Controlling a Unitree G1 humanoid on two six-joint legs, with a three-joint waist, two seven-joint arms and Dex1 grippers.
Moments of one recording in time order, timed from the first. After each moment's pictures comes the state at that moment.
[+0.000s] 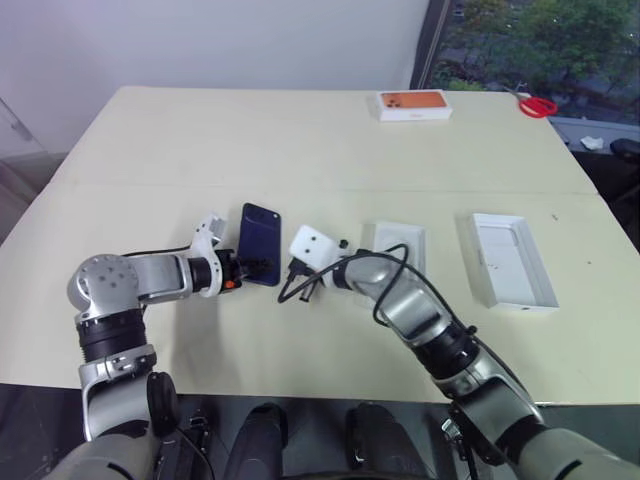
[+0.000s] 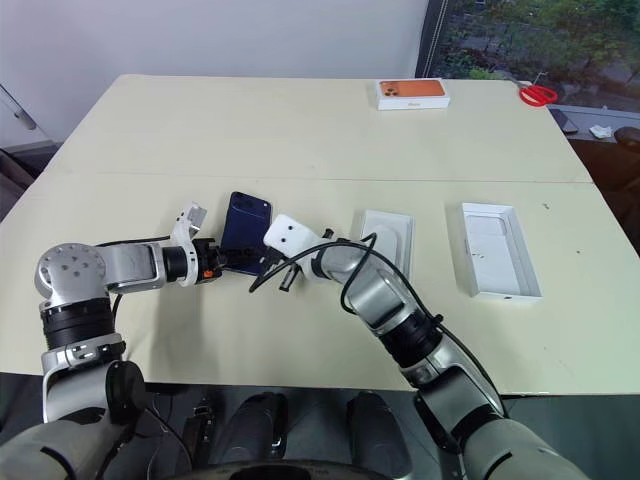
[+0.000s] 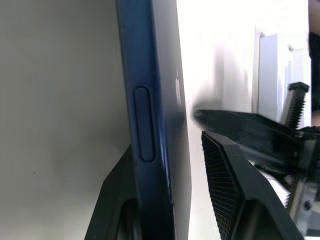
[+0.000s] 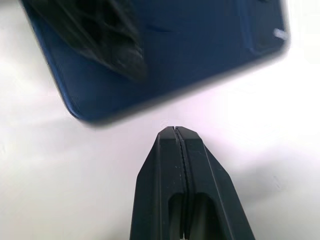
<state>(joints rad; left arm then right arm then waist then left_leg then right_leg) -0.60 0.37 0.47 0.14 -1.00 1.61 -0.08 -0.62 -0.23 0.48 -0.07 -0.11 0.76 0.61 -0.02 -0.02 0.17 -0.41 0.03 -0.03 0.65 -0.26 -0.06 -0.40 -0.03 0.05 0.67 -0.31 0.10</state>
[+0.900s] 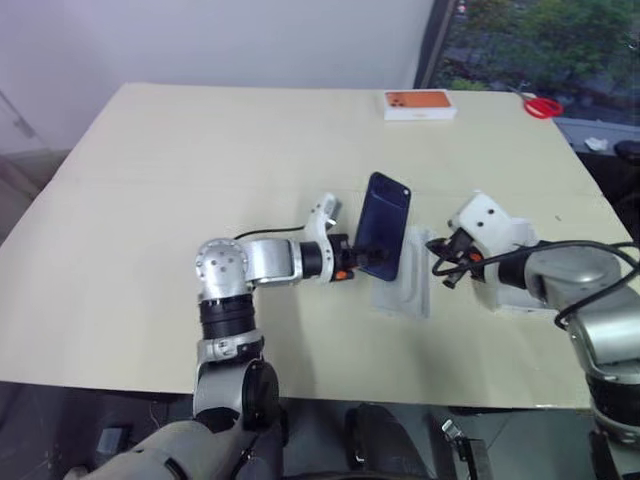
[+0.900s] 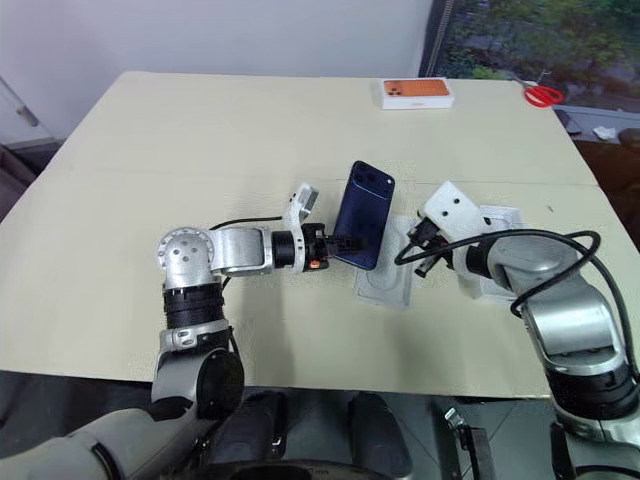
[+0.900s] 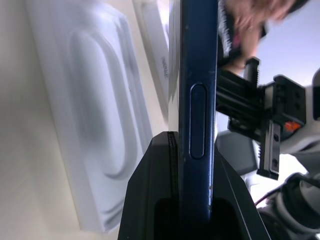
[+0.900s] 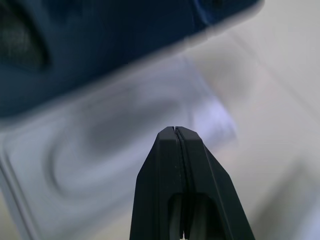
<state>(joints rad) -0.81 -0.17 0.41 0.11 -1.00 1.61 0.14 -0.27 -0.83 -0.10 -0.53 0.16 1.03 0.77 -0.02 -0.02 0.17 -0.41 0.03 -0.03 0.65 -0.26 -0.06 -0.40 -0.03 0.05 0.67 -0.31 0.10</state>
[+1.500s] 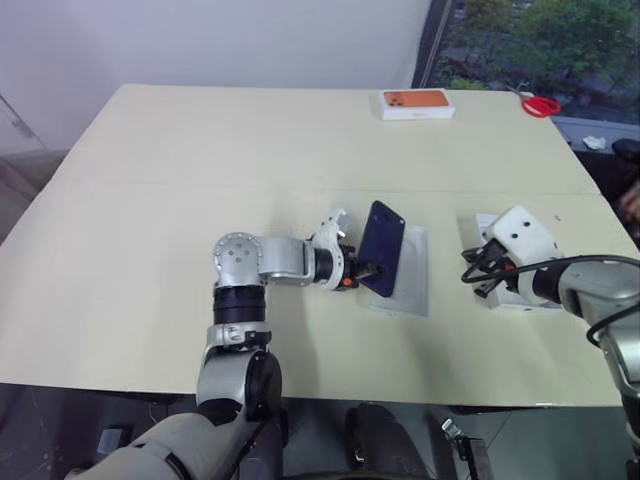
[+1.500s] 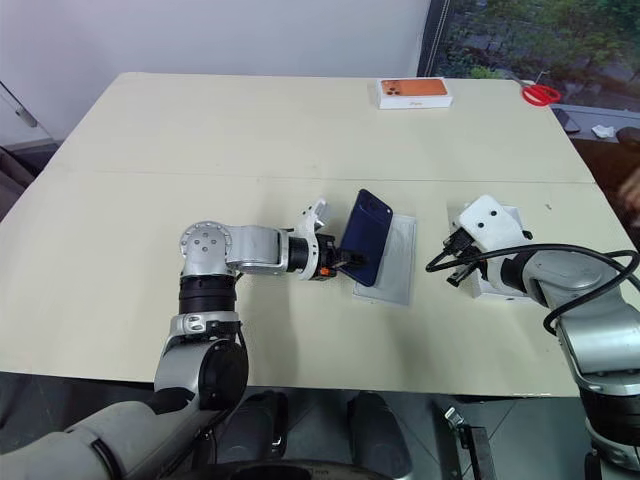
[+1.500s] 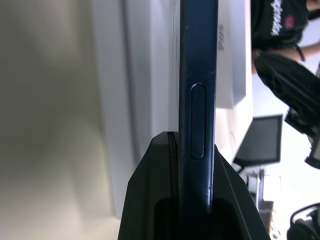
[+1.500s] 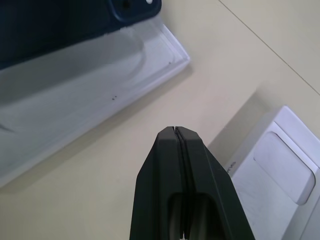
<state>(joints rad) -0.83 -0.17 0.37 0.31 -1.11 1.61 0.32 -0.19 -0.87 -0.17 -0.50 0.18 0.96 0.72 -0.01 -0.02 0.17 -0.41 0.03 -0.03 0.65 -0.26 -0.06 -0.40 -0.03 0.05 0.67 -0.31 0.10</state>
